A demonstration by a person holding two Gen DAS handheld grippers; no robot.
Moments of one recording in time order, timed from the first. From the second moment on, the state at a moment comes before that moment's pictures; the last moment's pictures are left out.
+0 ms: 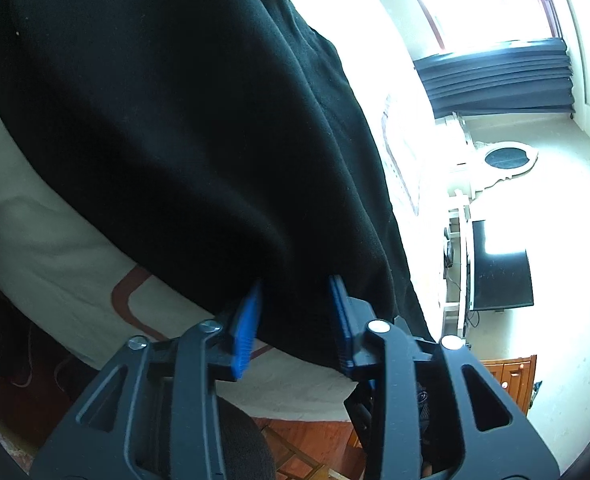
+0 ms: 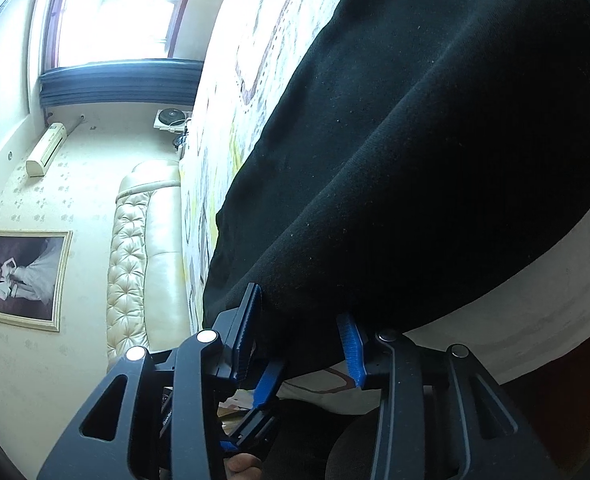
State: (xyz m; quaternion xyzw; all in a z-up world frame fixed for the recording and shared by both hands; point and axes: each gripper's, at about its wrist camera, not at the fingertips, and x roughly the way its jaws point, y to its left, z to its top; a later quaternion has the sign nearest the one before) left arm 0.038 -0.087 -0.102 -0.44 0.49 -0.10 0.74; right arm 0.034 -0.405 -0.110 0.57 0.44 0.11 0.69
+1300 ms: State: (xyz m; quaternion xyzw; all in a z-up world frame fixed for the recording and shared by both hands) left arm 0.015 -0.038 -0.084 -0.39 0.50 -0.06 0.77; right arm 0.034 -0.388 -0.114 0.51 0.52 0.15 0.67
